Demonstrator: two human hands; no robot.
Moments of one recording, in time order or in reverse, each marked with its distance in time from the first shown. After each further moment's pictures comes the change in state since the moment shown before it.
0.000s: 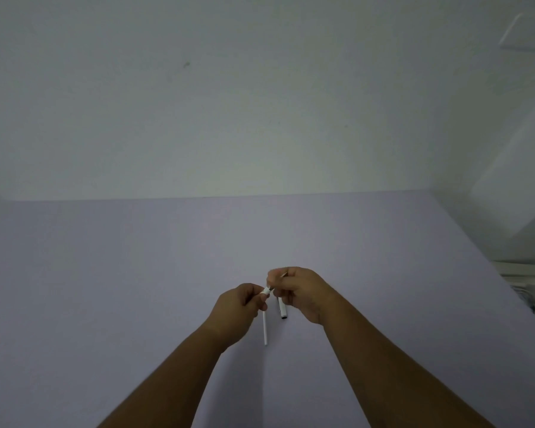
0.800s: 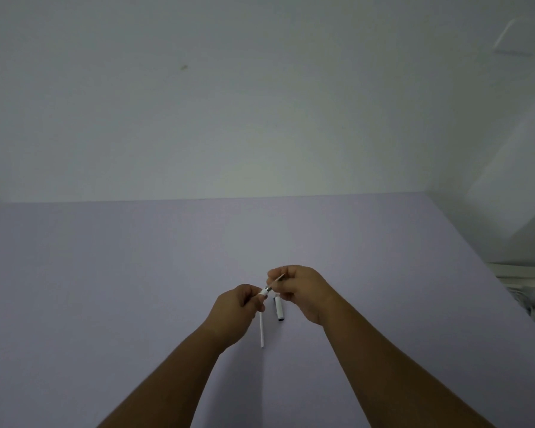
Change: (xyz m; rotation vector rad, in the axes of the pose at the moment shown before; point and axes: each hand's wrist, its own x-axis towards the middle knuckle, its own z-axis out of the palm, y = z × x) left_hand 0.004 -0.001 0.004 0.015 0.016 -0.013; right_hand 0.002 0.001 -0.010 -0.060 0.029 -0.065
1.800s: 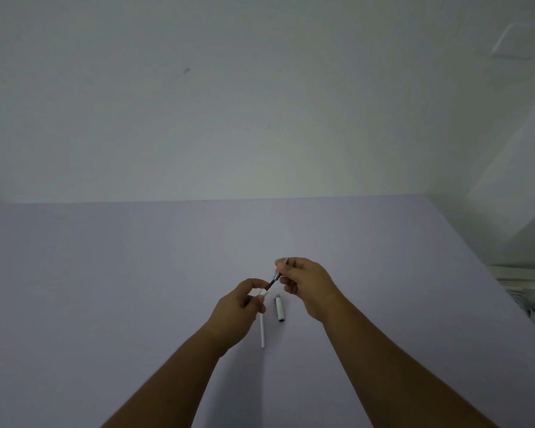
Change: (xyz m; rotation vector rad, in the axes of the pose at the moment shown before) left_hand -0.008 0.004 -0.002 -0.114 -0.024 -0.016; right_hand -0.006 -0.015 0.006 0.120 0.167 -0.031
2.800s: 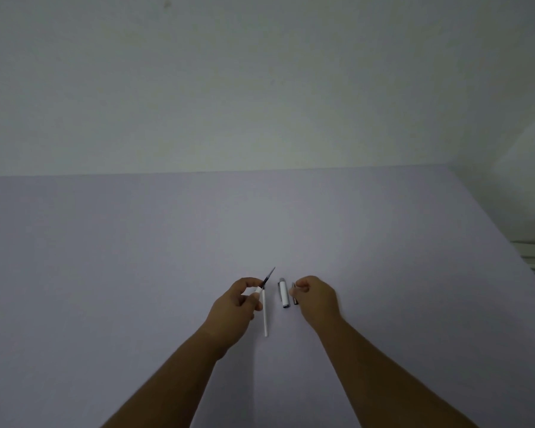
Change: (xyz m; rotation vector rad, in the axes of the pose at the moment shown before) left_hand 0.024 -0.050 0.015 -0.083 -0.017 -0.153; right_hand 0.044 0.104 -0.016 -0.614 0.286 0.062
